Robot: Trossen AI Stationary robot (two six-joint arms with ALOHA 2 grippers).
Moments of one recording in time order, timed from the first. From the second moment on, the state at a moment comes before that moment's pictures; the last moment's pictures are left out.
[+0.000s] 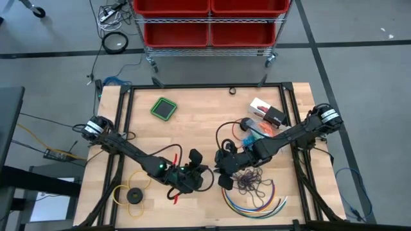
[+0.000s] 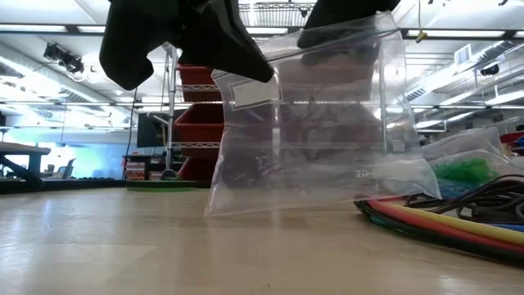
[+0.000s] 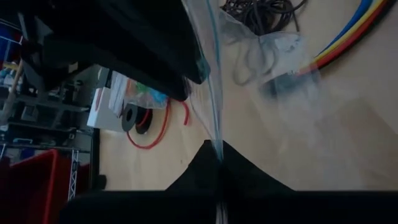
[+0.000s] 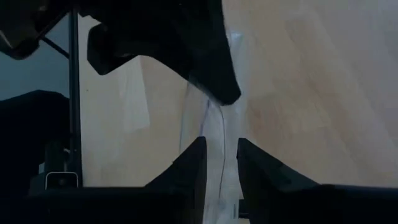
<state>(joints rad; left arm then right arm) -0.51 1.76 1.12 -0.10 -0.71 0.44 0.40 1.67 1.26 -0.44 0.21 0.65</state>
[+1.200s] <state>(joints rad) -0.52 1.76 1.12 -0.04 -0.78 0.49 0.40 1.67 1.26 -0.44 0.20 0.62</state>
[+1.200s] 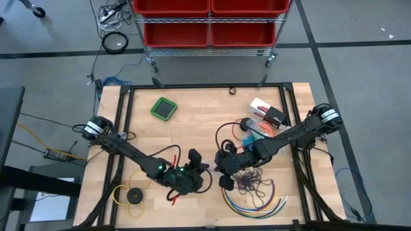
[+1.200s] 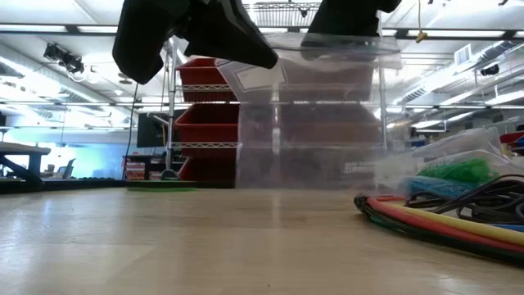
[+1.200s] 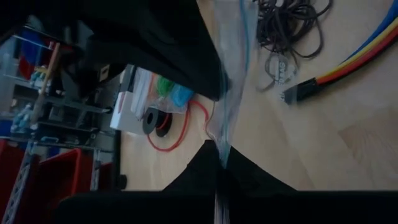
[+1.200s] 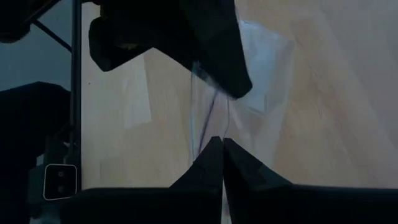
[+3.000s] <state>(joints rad) -0.52 1.76 1.12 0.00 -0.66 0.43 0.40 1.67 1.26 -0.44 0.23 0.64</state>
